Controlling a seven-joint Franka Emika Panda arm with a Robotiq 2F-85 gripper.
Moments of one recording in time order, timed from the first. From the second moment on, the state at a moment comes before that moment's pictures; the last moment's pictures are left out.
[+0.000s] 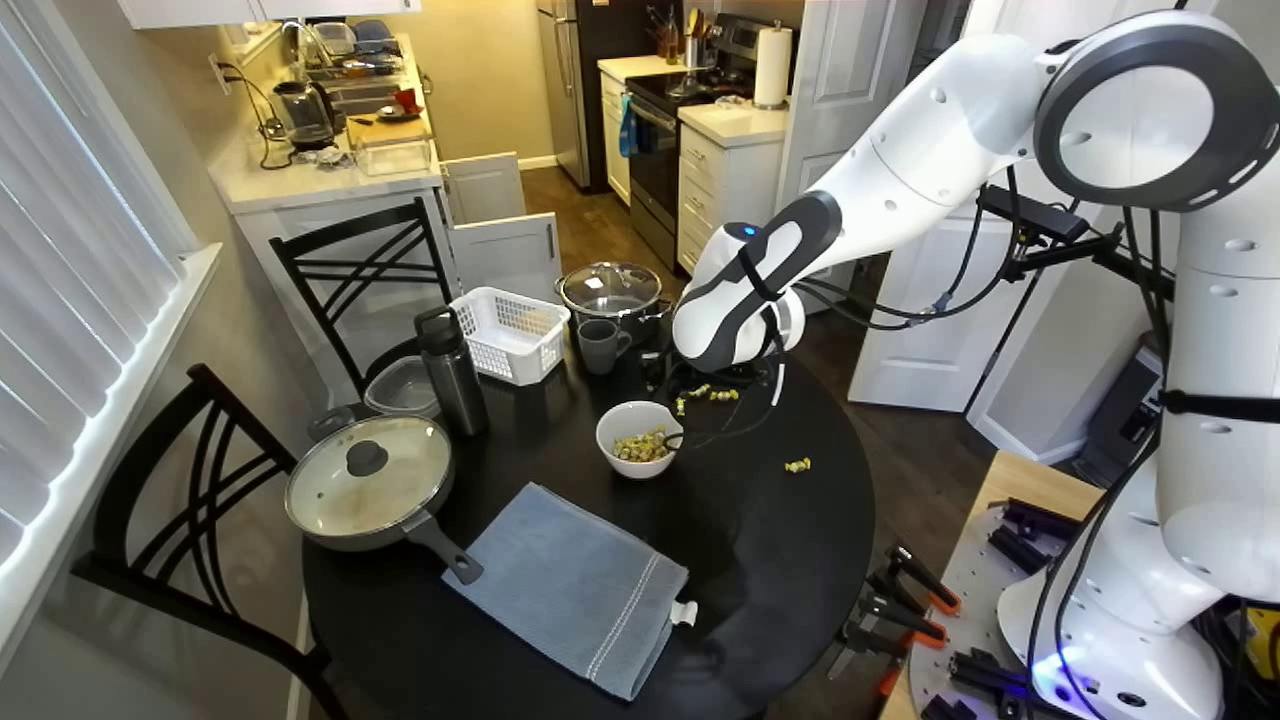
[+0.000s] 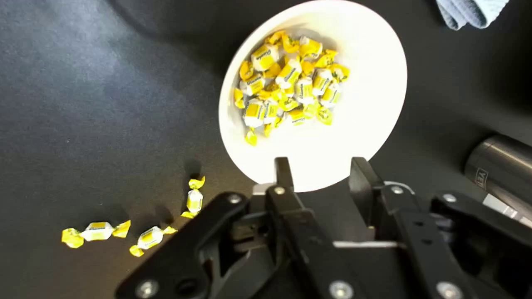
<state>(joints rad) -0.02 0.41 0.08 -2.22 0.39 2.95 0.42</state>
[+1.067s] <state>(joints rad) -0.04 0.32 -0.03 -2.43 0.37 2.82 0.41</state>
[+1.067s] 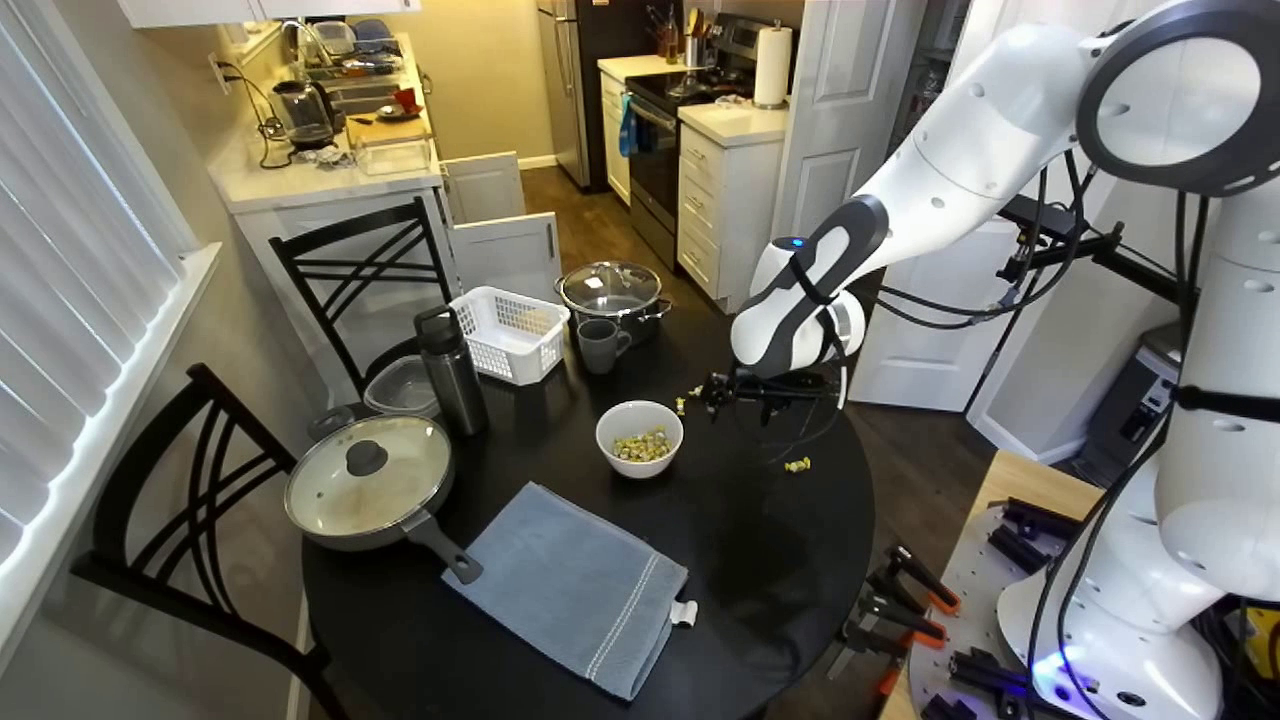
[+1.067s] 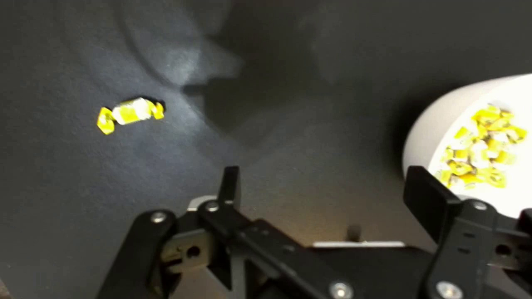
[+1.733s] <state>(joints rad) -0.05 0.42 -0.11 -2.50 0.37 2.84 0.41</state>
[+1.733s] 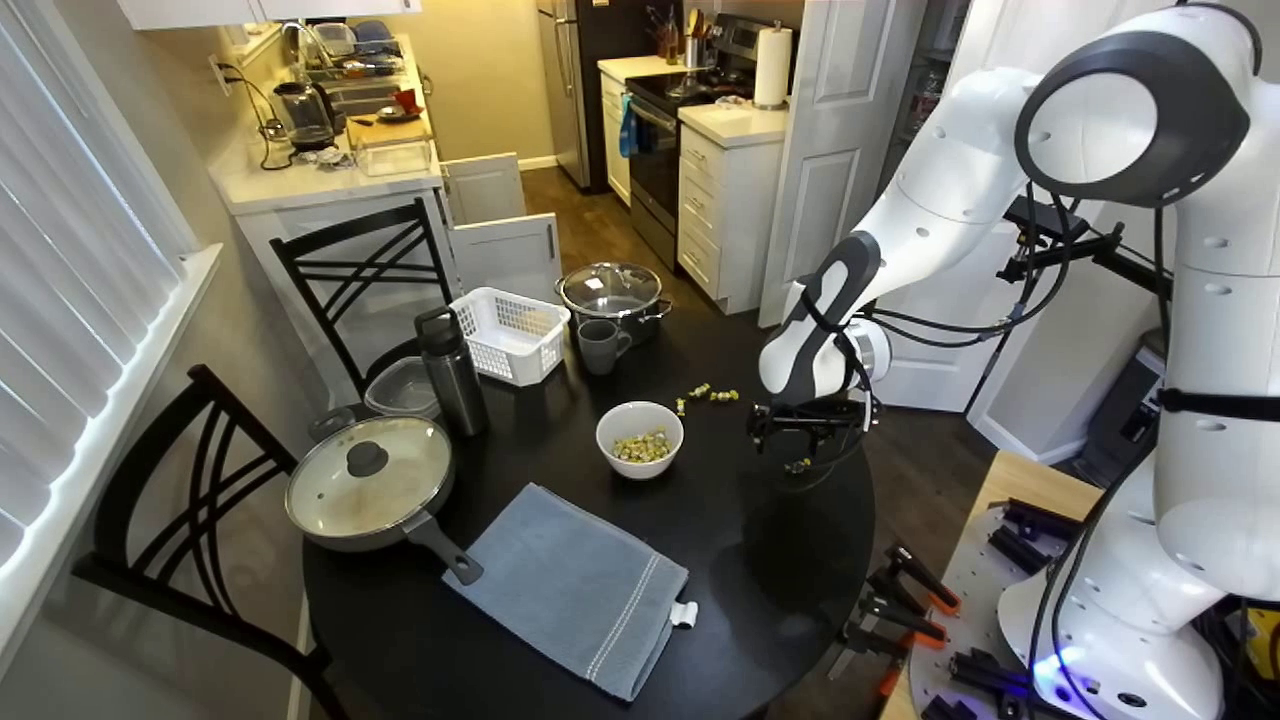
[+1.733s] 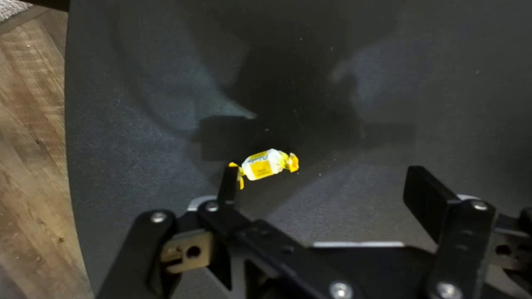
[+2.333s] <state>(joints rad) -0.08 0.56 -0.09 -2.49 0.41 2.98 0.42</state>
